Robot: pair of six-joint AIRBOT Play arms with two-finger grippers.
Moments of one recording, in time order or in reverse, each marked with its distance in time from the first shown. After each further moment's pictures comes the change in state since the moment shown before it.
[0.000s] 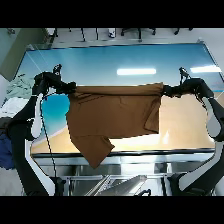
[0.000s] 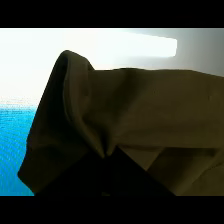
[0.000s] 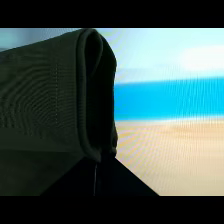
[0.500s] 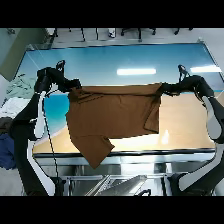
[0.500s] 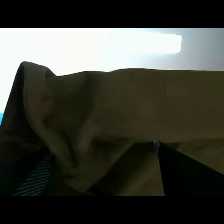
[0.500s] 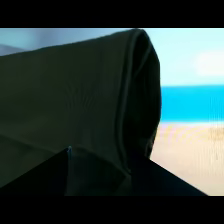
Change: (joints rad) left arm -0.051 0.009 0.111 0.028 0.098 -0.027; right arm 0.016 0.058 0.010 0.050 -0.049 0.006
